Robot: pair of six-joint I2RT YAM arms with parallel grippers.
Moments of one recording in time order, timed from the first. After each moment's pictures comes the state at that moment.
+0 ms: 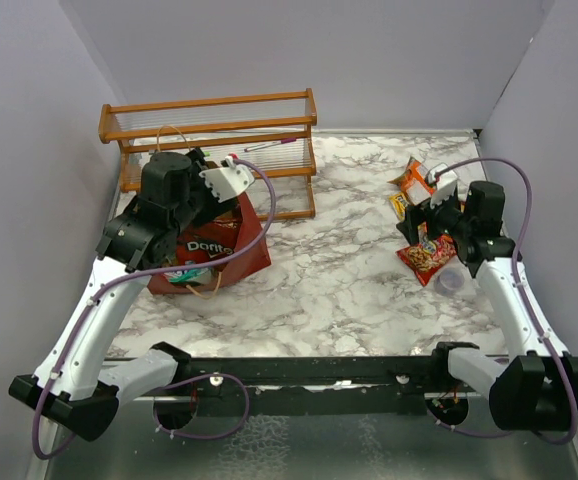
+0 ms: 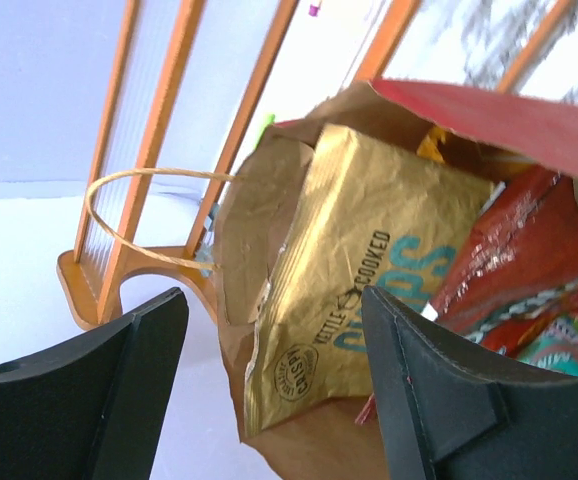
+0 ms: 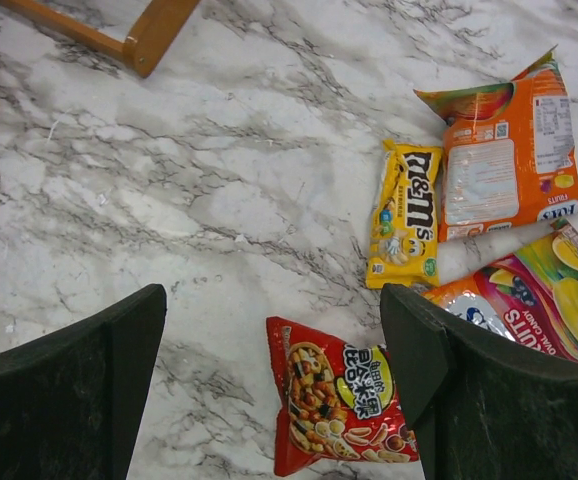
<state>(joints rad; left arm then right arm) -0.44 1.06 1.36 -0.79 -0.16 0.81 -0.04 1.04 0.80 -0.28 -0.50 -0.35</state>
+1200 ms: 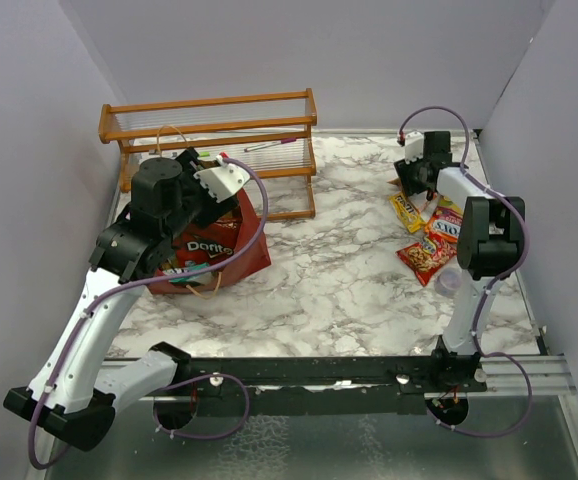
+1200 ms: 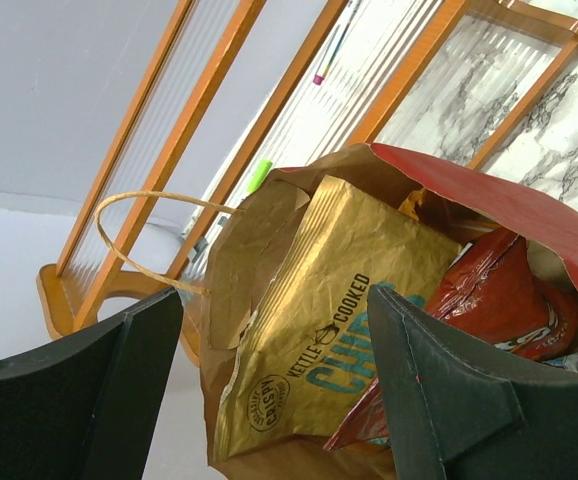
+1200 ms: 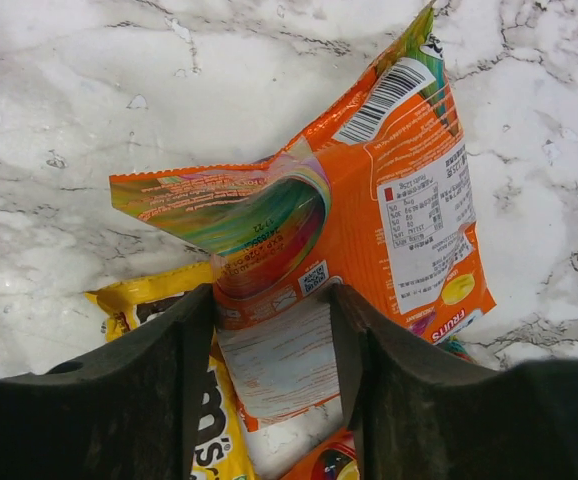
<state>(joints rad) -0.44 1.01 1.33 -0.70 -0.09 0.70 0.00 2.06 1.51 -0.28 -0.09 -0.39</state>
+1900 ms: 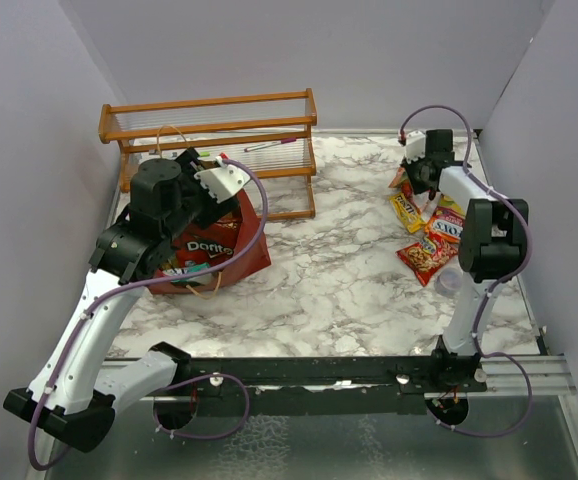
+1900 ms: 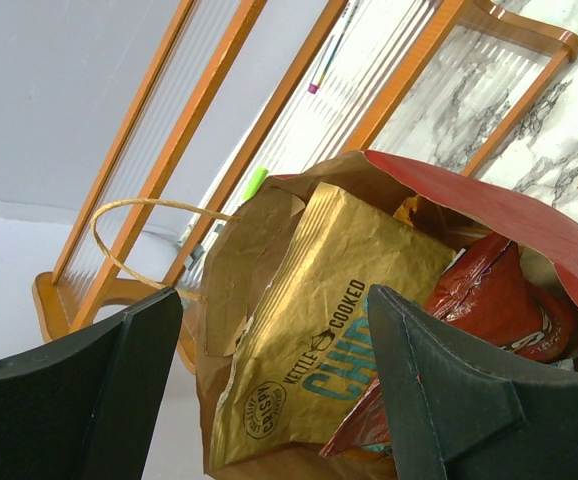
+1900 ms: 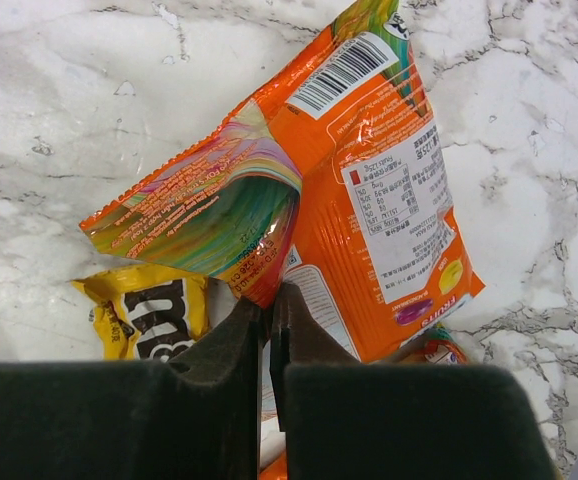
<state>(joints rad) -0.43 1.00 1.31 -0.68 -0.07 0.69 0.00 2.04 1.51 -0.30 -0.07 -0.42</state>
